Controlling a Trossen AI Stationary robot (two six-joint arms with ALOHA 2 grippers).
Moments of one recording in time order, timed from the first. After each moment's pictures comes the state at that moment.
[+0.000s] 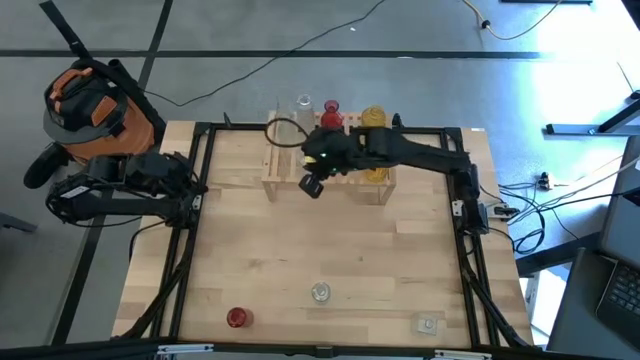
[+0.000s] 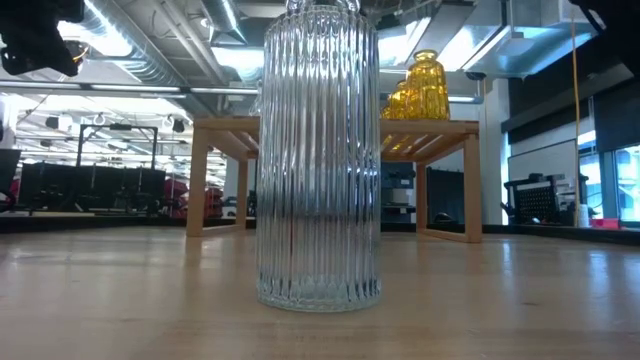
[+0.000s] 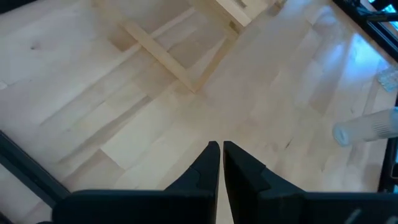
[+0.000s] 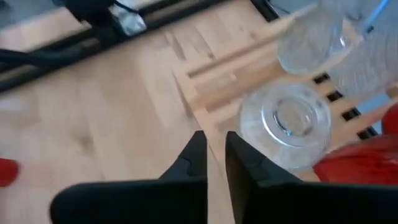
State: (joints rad) left arm 0.14 0.36 0.87 -1.29 -0.12 -0.64; right arm -0.06 2.04 2.34 -1.14 0.20 0.34
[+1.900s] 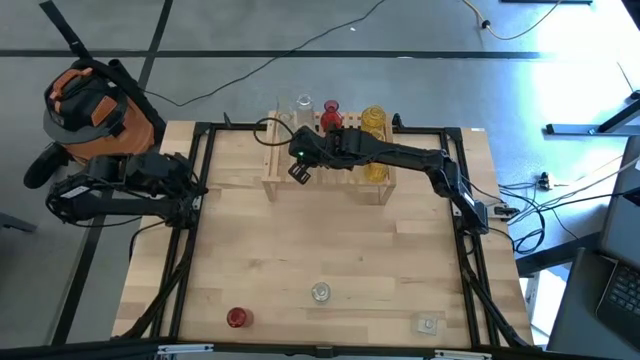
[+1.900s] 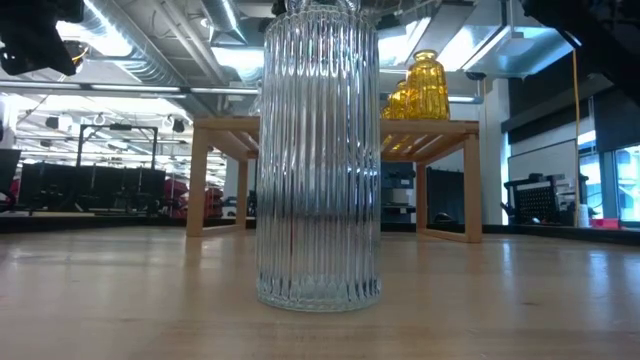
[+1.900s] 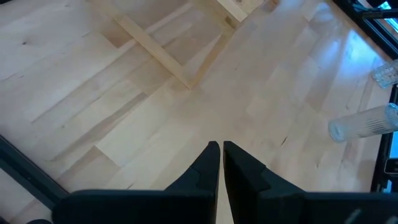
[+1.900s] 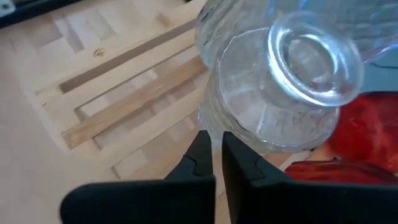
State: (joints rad) left arm 0.14 0.36 0.87 -1.29 -0.10 -0.64; right arm -0.13 2.20 2.34 -1.10 0.45 0.34
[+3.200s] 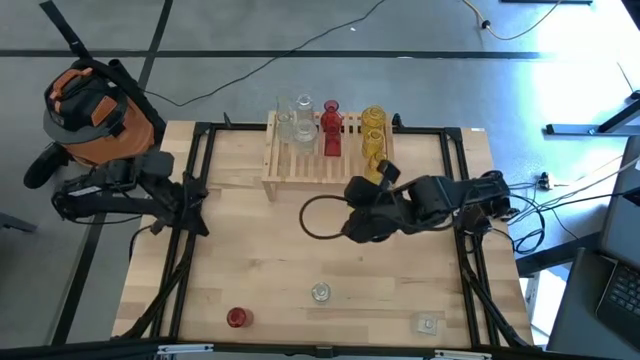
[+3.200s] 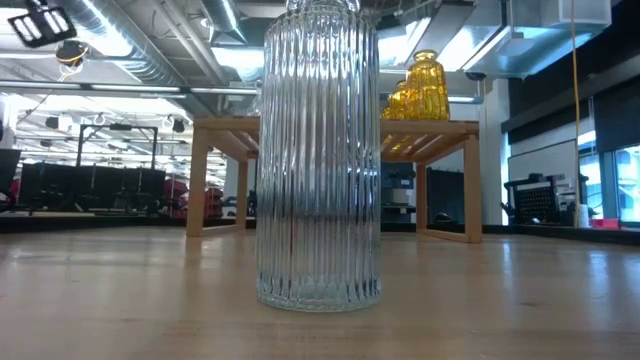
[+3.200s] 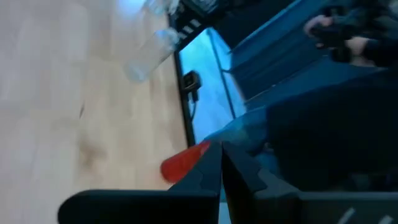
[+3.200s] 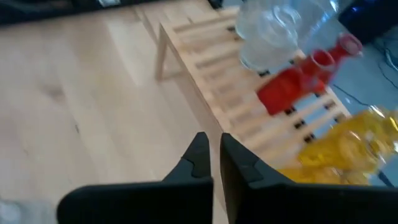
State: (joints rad) left arm 0.11 0.38 0.76 -0.88 0.72 -0.54; right arm 0.34 1.90 2.34 -1.54 0.67 0.60
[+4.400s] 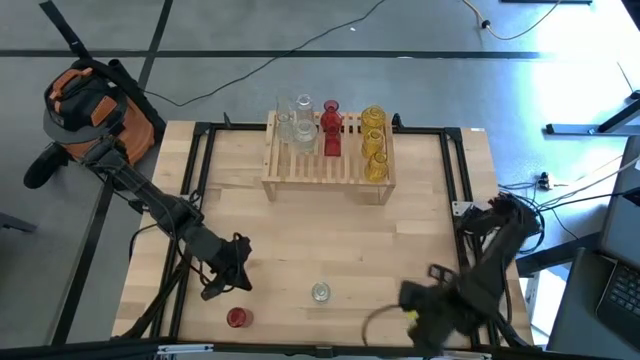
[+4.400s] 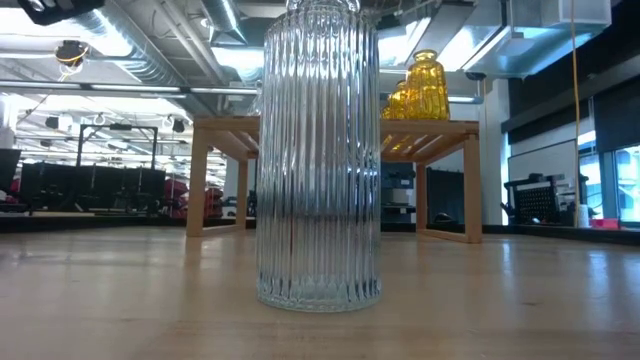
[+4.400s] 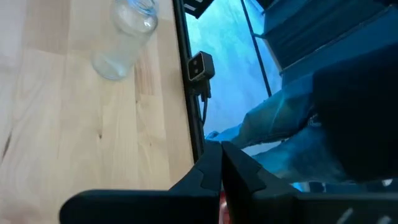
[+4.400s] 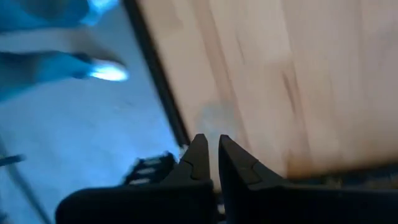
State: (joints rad) left arm -0.62 1.07 0.79 -0.28 0.07 -0.77; right arm 0.82 1.83 2.00 -1.57 -0.08 1.15
